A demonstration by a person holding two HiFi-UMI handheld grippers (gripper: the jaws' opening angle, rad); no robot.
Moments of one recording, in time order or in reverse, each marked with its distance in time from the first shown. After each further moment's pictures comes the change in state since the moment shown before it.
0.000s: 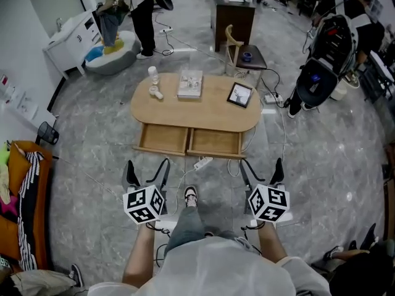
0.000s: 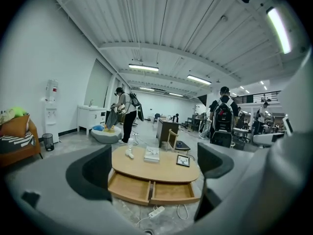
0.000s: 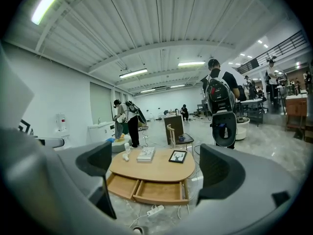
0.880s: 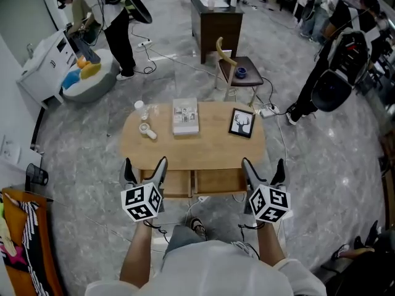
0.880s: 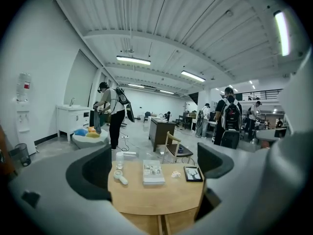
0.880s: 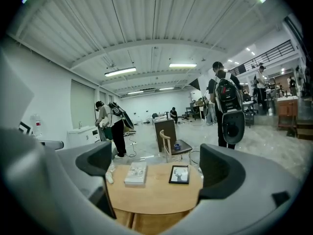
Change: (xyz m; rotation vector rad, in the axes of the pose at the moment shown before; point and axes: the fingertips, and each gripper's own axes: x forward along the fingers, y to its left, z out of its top) left arm 0.305 0.065 0.098 0.058 0.028 -0.139; right arm 0.253 0.026 0.078 0.039 -0.039 -0.165
